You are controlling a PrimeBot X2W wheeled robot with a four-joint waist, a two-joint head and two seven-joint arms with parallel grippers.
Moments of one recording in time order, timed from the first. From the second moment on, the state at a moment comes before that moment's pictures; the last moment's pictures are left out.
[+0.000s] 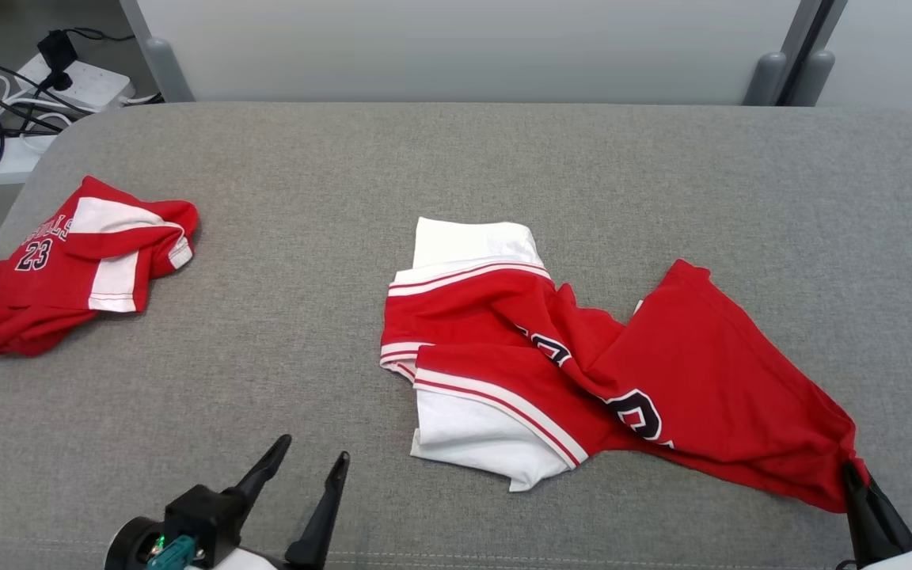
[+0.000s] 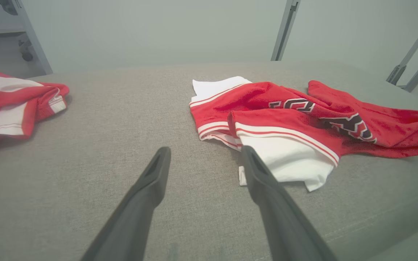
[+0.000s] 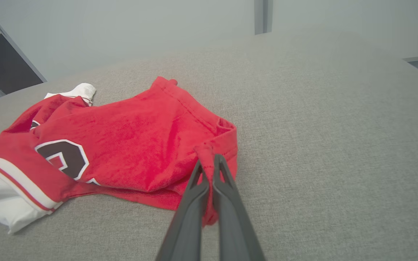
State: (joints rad) left arm 0.09 0.27 -0.33 0.00 -0.37 0.01 -0.08; right arm 0.13 -0.09 -0.12 0.14 0.32 0.13 -0.04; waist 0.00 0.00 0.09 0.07
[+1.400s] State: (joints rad) left arm -0.26 0.29 -0.74 0.41 -0.65 -0.08 -0.09; right arm 0.07 -0.09 -0.15 0.14 0.36 0.13 -0.06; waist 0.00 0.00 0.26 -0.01
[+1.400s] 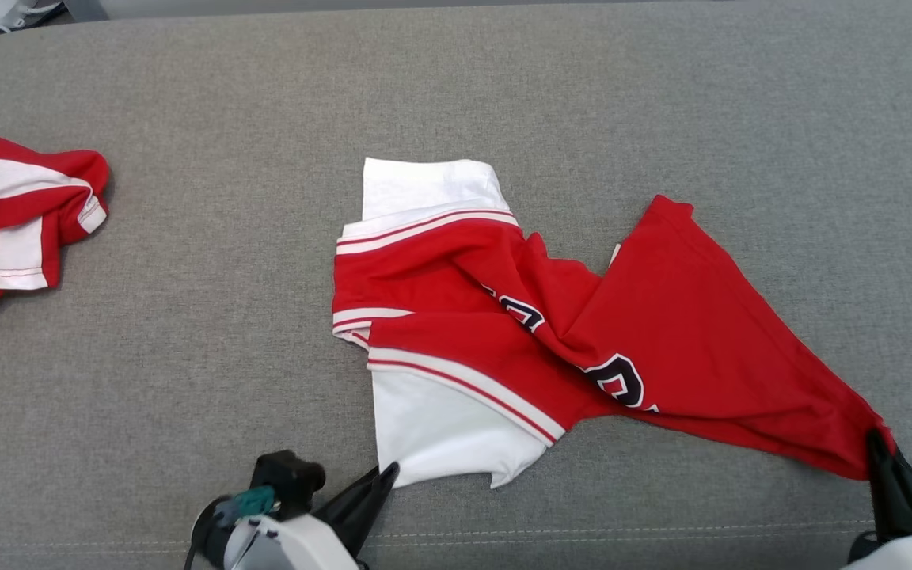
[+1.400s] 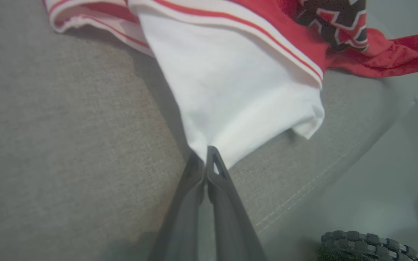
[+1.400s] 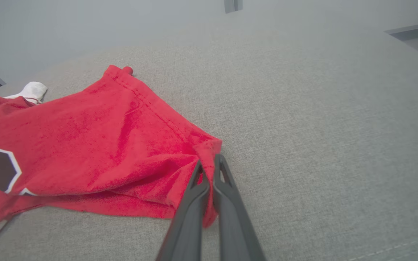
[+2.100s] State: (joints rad) left arm -1.37 0.40 -0.39 0.57 -0.81 -0.09 0.07; right arm -1.47 -0.17 0.08 0.67 0.50 0.13 -0.13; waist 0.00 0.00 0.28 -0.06
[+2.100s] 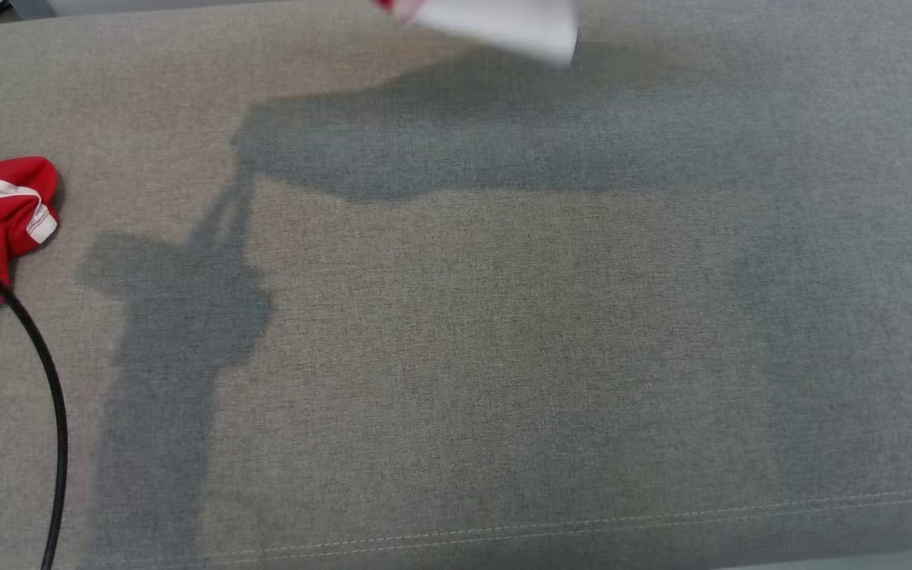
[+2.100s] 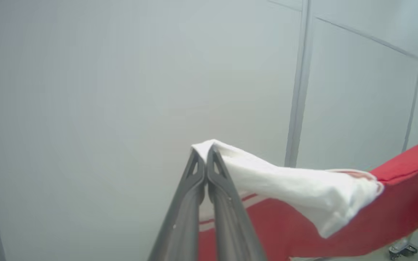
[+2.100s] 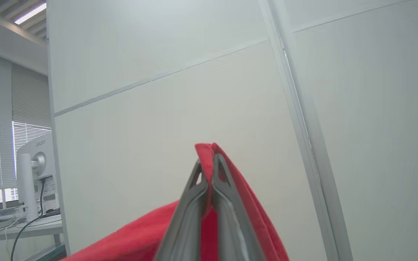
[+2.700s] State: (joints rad) left arm -0.56 0.22 -0.46 0.47 -1.06 -0.12 -0.06; right arm -0.62 -0.27 0.36 0.63 0.92 0.13 -0.22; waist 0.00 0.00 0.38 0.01
